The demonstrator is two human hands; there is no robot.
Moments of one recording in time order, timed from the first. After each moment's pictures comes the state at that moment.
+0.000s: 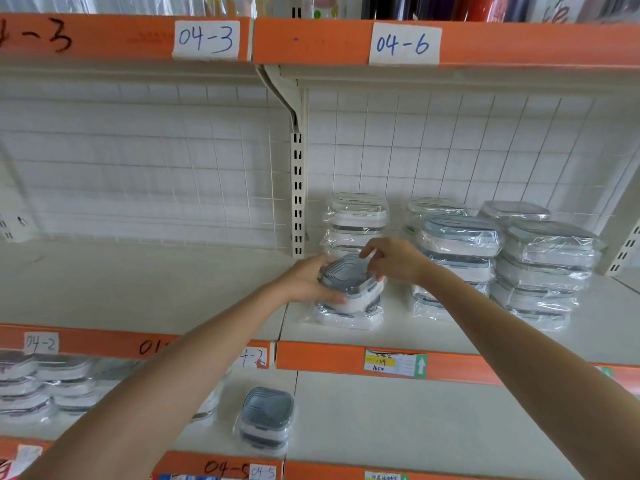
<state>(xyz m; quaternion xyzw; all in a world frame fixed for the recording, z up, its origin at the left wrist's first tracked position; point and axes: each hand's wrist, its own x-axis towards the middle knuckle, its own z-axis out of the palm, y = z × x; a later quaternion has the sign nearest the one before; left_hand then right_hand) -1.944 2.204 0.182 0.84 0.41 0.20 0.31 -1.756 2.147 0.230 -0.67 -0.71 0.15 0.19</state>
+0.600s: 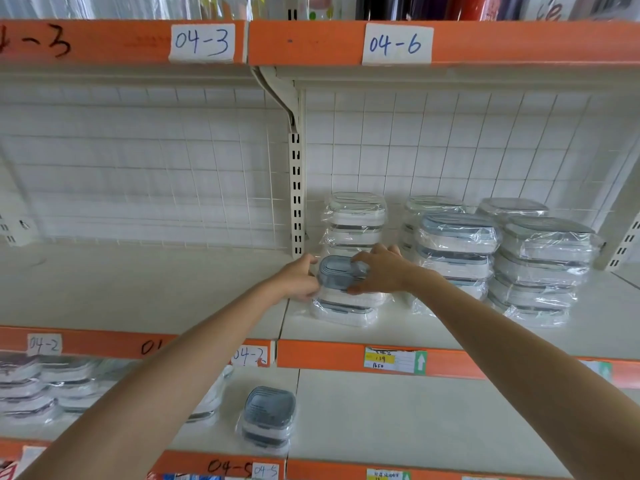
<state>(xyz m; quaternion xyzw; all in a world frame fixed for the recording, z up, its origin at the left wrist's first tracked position) -1.951 2.197 0.191 0.76 0.51 0.16 0.37 -1.754 2.168 0.200 -0.69 -0.72 0.04 0.02</state>
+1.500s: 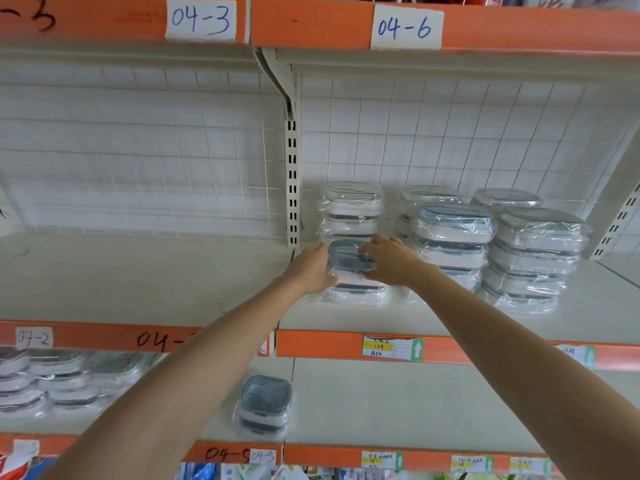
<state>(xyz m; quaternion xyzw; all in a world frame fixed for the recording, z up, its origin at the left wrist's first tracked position) -1.927 2.193 0.182 0.86 0.46 0.17 0.17 -1.756 2.150 0.206 -0.70 -0.71 -0.02 0.00</state>
